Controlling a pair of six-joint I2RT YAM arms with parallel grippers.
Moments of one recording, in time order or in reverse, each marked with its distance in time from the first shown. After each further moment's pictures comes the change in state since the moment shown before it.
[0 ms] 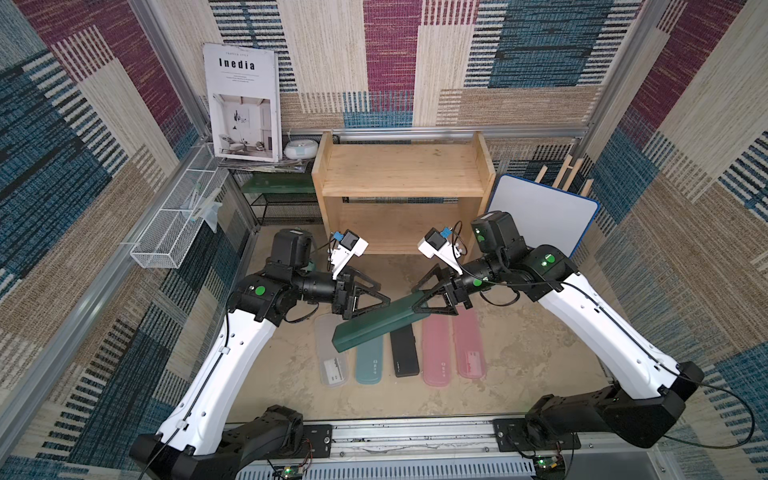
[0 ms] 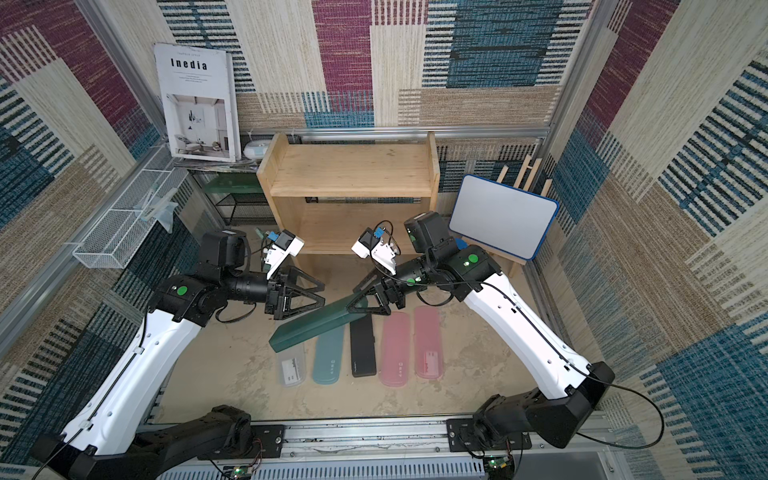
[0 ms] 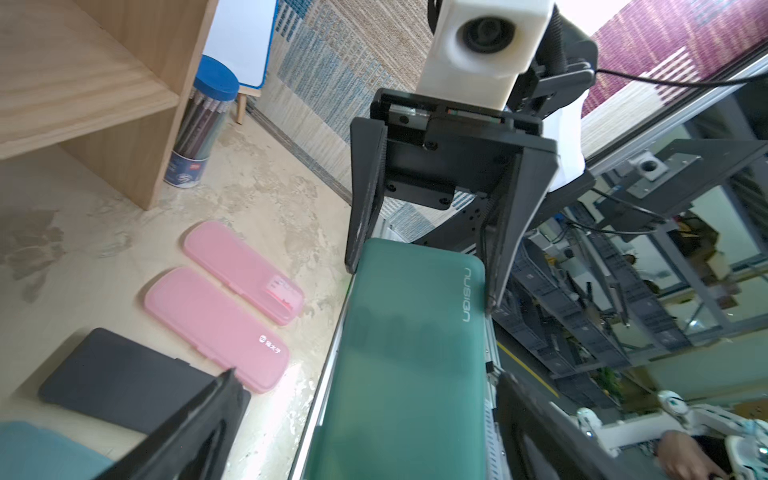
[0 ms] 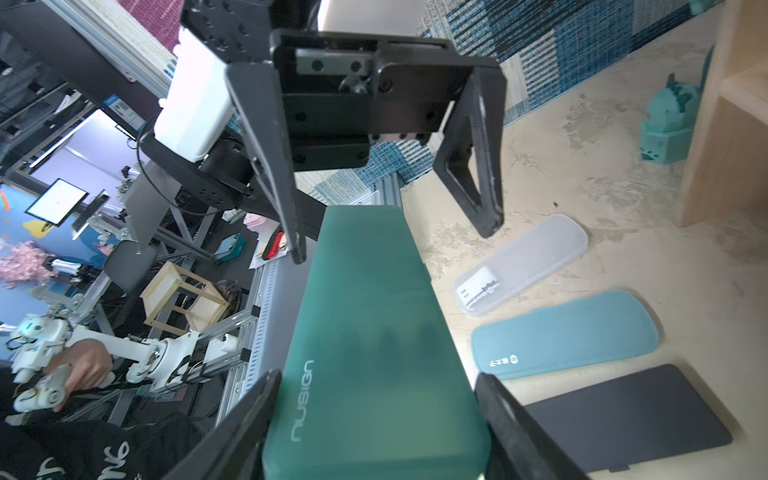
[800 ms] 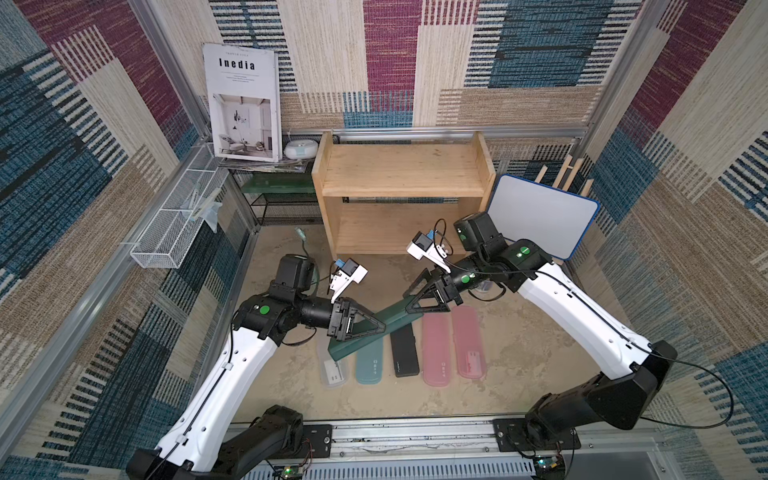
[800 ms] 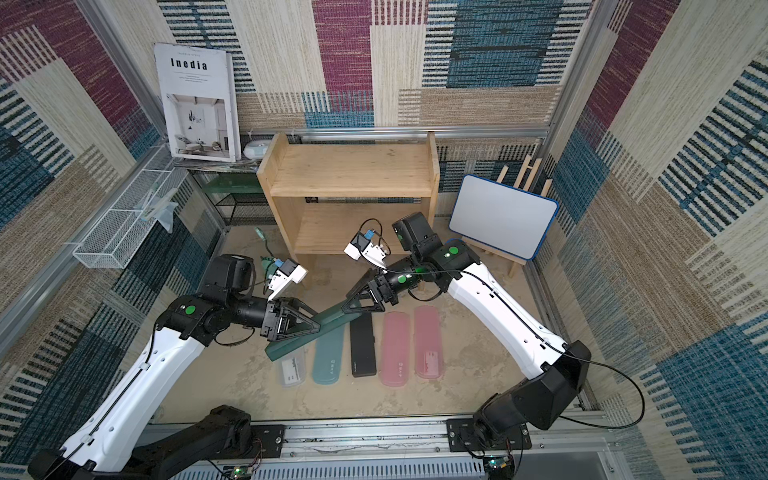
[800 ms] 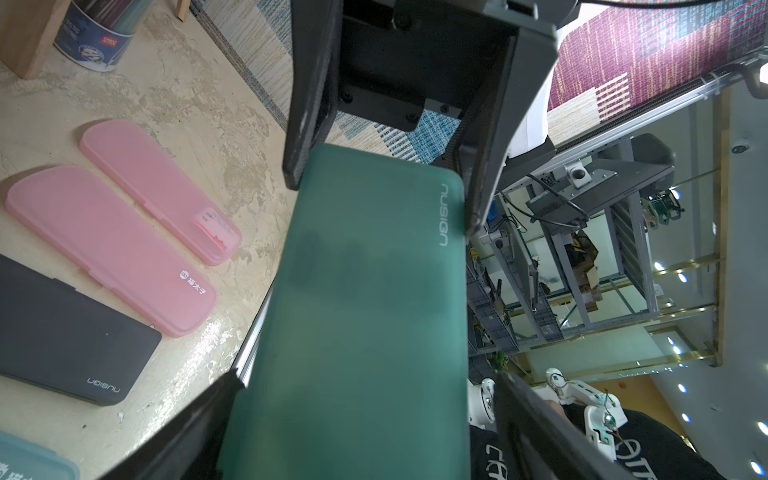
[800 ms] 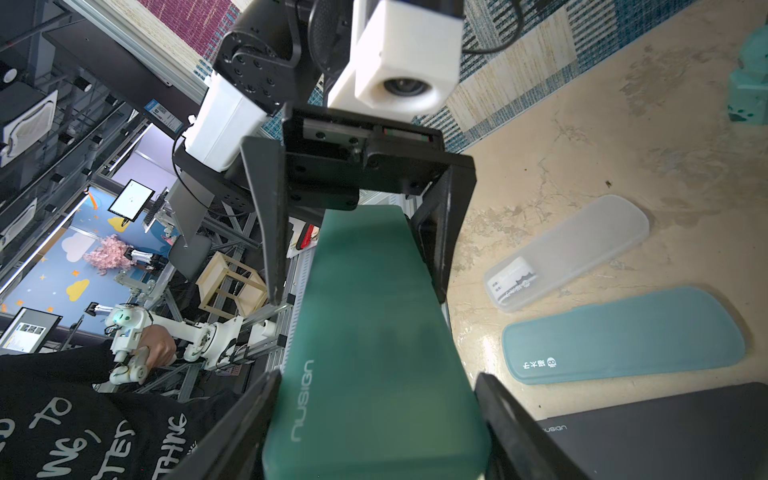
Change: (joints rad) left arm -0.003 -0.120 -0.235 -0.019 0.097 -0.103; right arm -0.002 0.107 0.011 -0.010 -0.102 -0.018
